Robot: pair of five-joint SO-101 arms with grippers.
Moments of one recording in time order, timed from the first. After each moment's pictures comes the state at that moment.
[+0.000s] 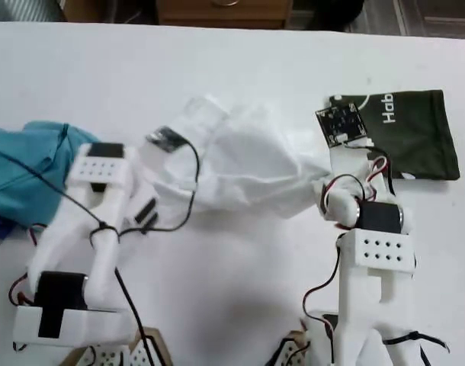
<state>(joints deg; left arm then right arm) -2.9 -5.5 32.3 76.7 -30.7 2.2 -42.7 45.7 58.0 25.1</state>
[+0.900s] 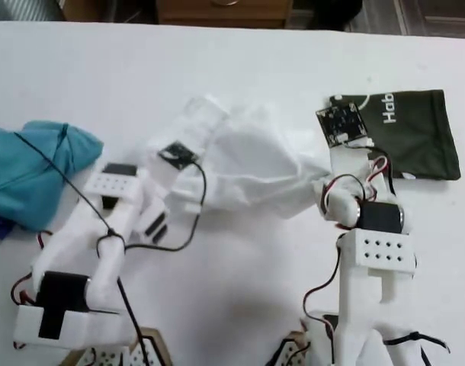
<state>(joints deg) -1.6 -5.5 42.9 61.8 -29.7 2.2 -42.7 45.7 58.0 25.1</state>
